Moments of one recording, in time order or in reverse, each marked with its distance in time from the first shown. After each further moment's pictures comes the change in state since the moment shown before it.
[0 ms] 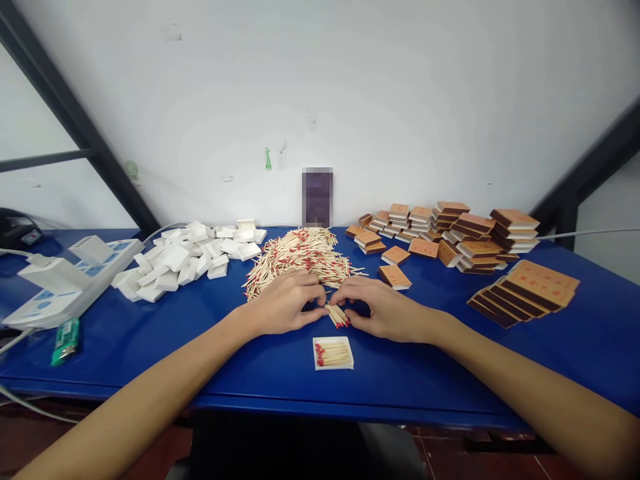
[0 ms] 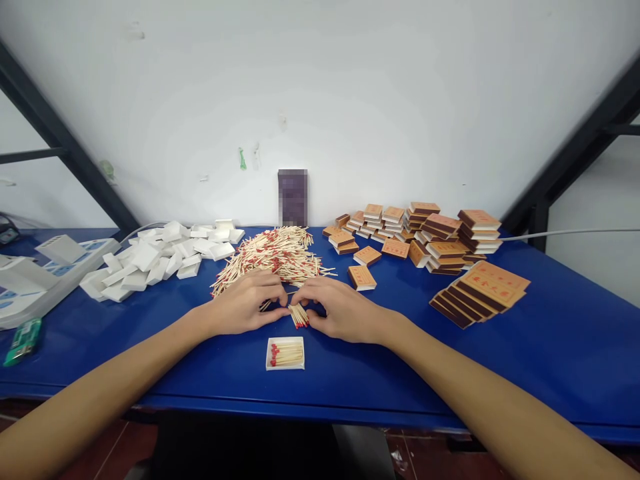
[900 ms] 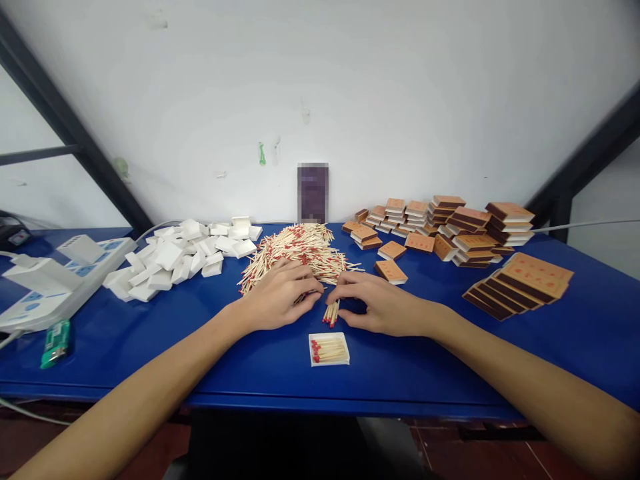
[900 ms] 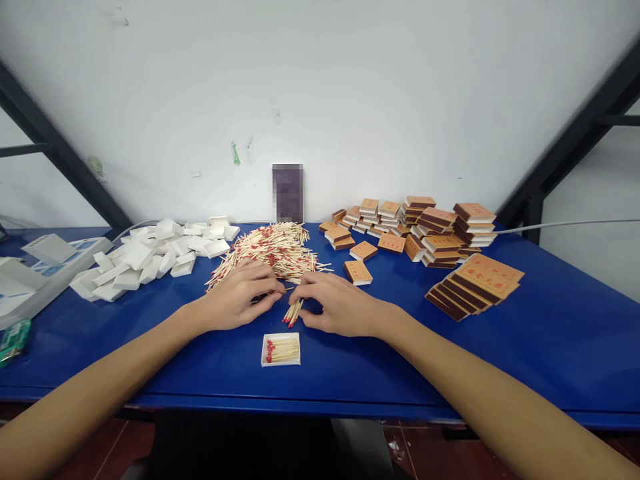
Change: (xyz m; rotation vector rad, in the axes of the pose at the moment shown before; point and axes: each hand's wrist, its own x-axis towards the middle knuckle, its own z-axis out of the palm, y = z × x) left_hand -0.002 0.000 -0.006 0.056 0.001 -0.012; right_hand -0.001 -0.002 -0.008 -0.045 -0.090 0.055
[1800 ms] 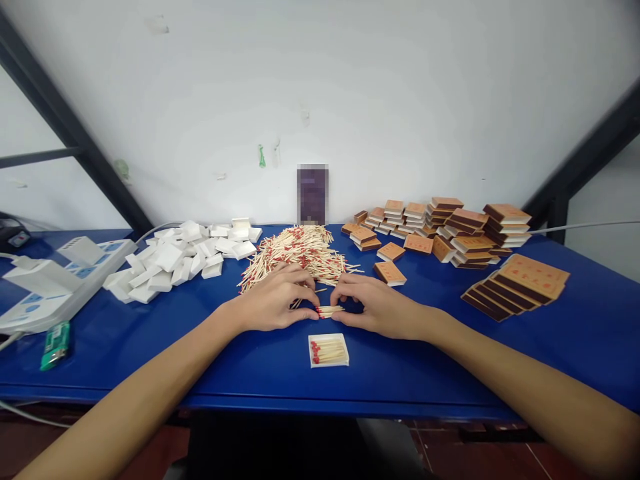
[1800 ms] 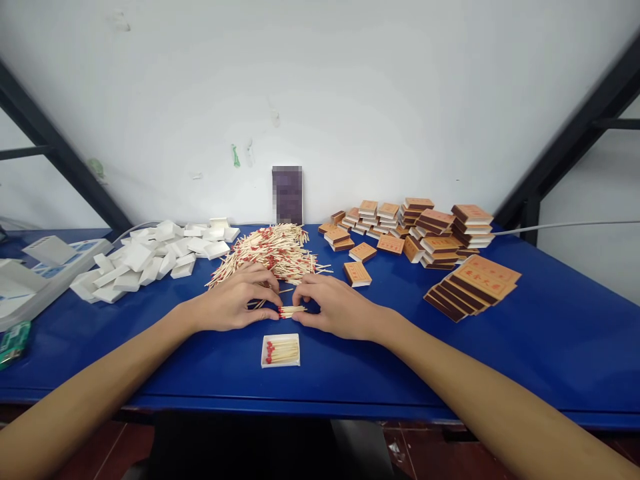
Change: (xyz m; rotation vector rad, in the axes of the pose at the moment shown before) left_hand -0.002 -0.006 -0.006 -0.158 -0.124 0.021; right_hand 0.001 -0.002 0.004 0.032 0.029 0.070
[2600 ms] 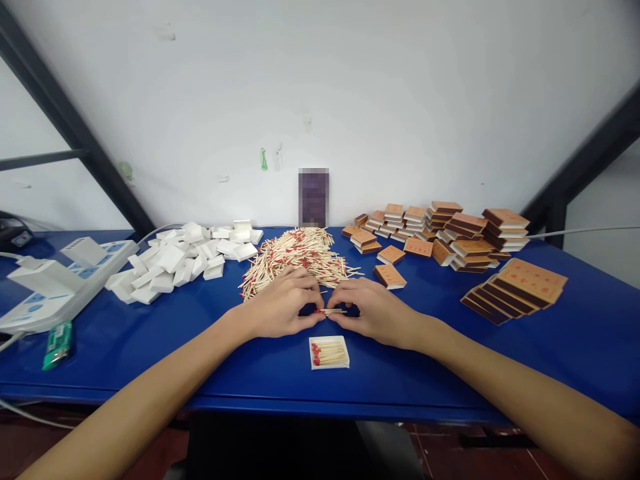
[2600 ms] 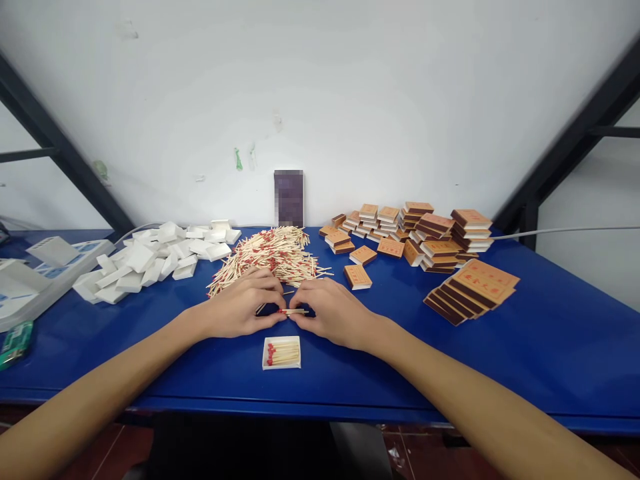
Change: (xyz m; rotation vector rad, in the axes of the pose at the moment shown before) left_hand 0.006 0.013 0.005 0.094 0.027 -0.029; right_hand 0.004 0.000 0.015 -0.105 0.135 -0.103
